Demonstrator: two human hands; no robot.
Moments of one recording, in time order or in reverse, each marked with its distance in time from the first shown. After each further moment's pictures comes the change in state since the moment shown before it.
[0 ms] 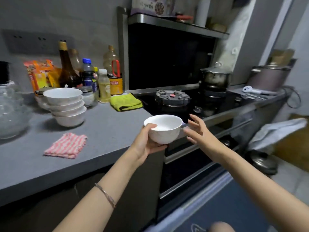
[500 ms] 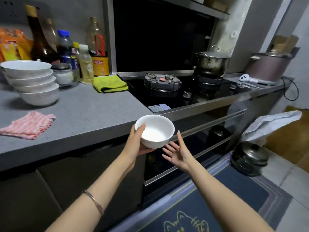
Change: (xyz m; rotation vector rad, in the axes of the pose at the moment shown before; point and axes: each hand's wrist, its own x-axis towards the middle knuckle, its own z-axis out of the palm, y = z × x) left_hand 0.016 -0.089 0.018 0.173 0.115 0.145; right_hand 0.025 0.167 -0.015 0.785 0.093 0.571
